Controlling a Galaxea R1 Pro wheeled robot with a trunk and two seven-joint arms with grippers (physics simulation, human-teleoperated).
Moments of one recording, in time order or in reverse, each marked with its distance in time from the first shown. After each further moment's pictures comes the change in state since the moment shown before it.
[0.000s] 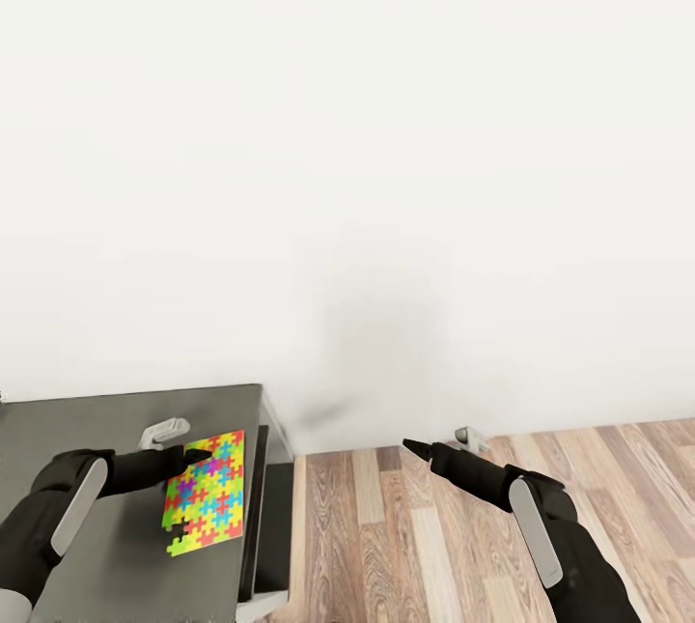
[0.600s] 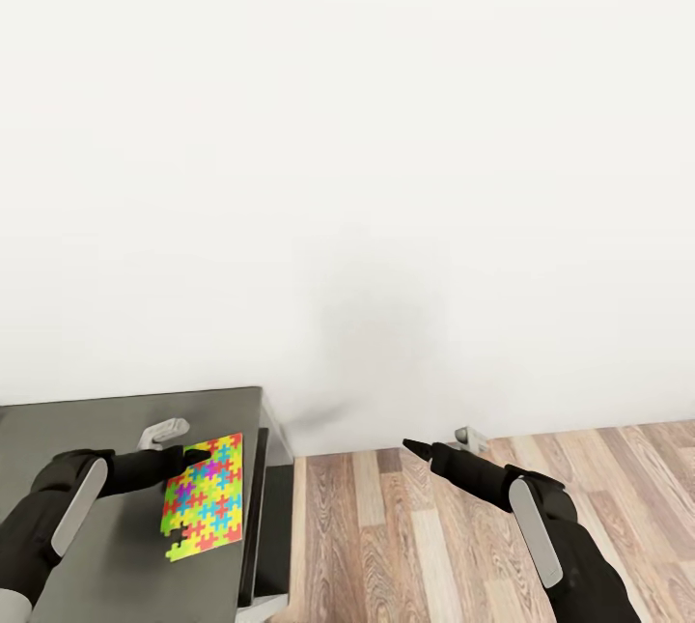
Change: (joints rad) left arm 0.000 0.000 0.000 0.000 -0.011 -0.003 0.001; right arm 0.000 0.000 -0.001 0.000 0.000 0.000 0.000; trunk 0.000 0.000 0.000
